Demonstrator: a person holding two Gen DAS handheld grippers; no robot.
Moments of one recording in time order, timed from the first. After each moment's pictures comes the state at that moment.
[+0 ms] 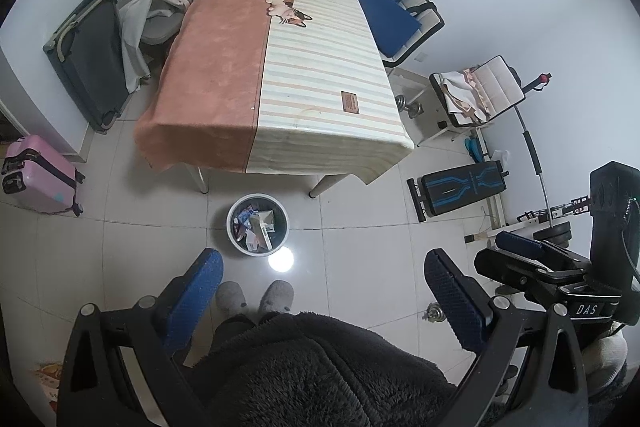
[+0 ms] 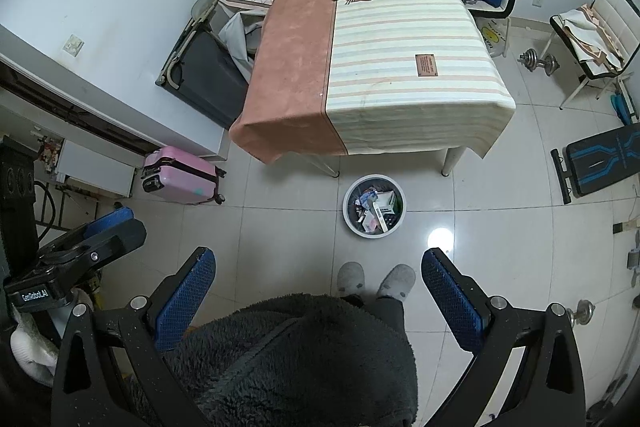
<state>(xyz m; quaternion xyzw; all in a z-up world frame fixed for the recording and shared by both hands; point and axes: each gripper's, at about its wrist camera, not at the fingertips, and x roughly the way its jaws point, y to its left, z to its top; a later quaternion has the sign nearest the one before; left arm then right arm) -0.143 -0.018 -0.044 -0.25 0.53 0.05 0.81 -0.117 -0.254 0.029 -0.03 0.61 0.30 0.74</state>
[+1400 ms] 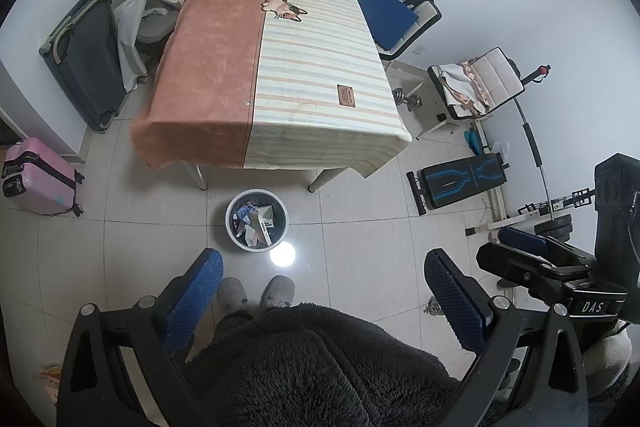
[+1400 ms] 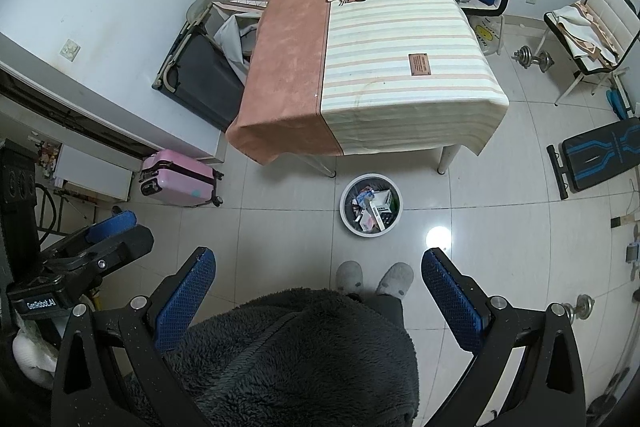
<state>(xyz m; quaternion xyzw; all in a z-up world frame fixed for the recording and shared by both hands) -0.145 -0.022 -0.043 -0.24 0.54 0.04 0.80 -0.118 -0.273 0.042 -0.04 0.61 0.30 0.74</state>
